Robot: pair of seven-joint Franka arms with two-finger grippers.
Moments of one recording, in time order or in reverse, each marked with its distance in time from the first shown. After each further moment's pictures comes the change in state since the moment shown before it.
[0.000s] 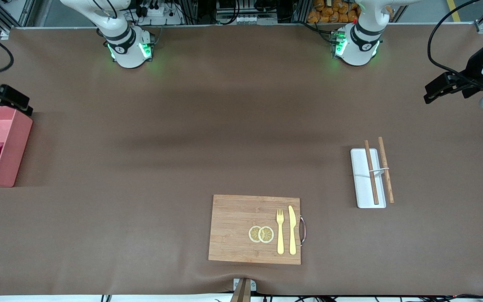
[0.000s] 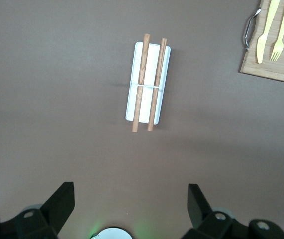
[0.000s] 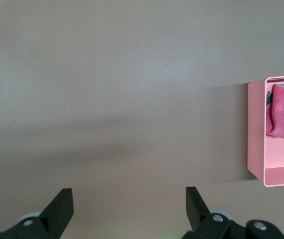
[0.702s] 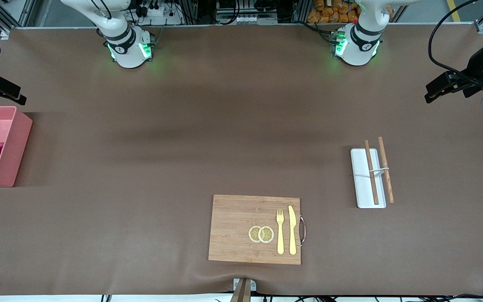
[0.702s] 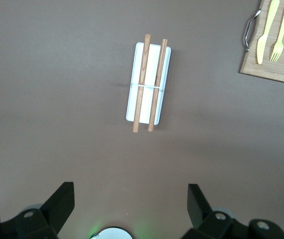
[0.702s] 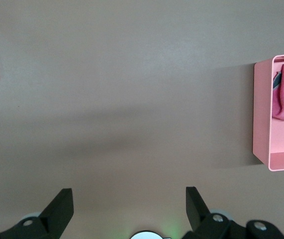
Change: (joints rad) left arm 0.003 -0.004 0.000 0.000 0.000 0.000 0.000; right arm -0.012 -0.010 -0.047 -0.008 0.052 -0.064 -0.023
